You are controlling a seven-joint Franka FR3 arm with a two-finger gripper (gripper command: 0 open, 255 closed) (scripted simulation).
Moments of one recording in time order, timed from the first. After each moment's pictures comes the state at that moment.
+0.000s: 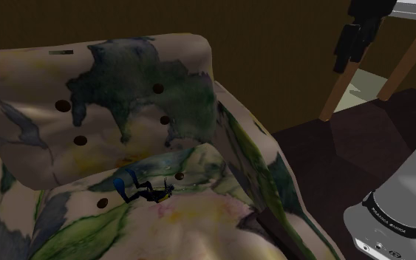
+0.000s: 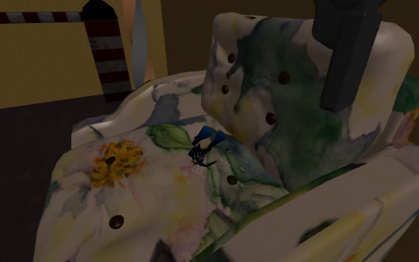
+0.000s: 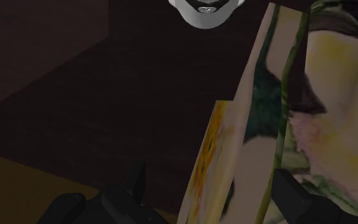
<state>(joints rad) 0.00 -0.83 0.02 -2.35 -0.04 1.44 0.03</state>
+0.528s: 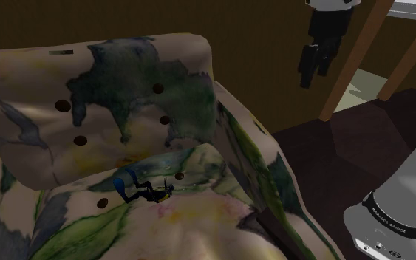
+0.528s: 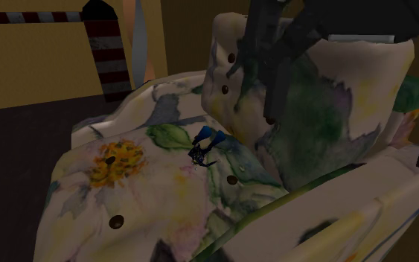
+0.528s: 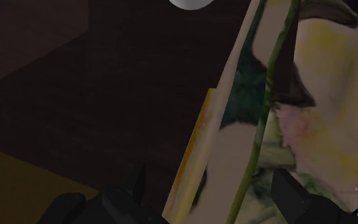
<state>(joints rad) 0.04 -0.68 0.12 -2.35 0.02 1.57 0.10</state>
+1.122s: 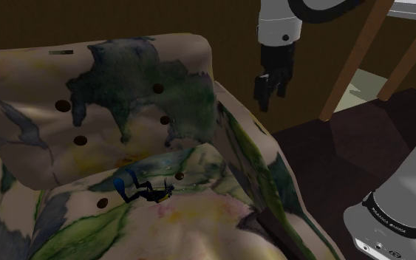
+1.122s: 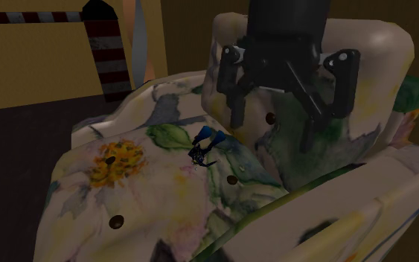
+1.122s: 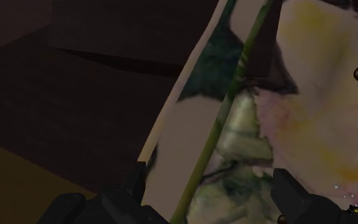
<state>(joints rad) 0.09 -0.42 0.24 -2.30 0.05 1.74 0.19</state>
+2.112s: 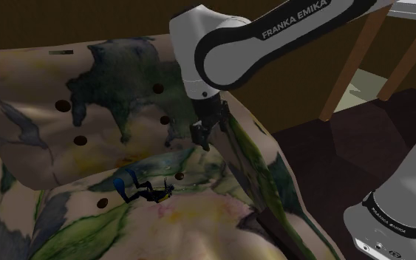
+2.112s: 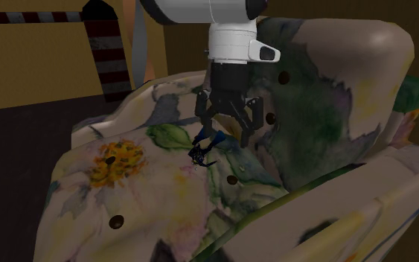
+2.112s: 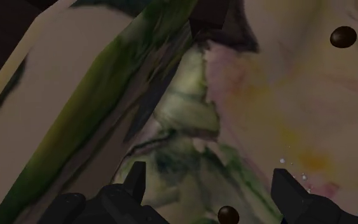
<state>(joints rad) 0.18 0.13 0.40 -2.00 -0.07 1.91 0.40</state>
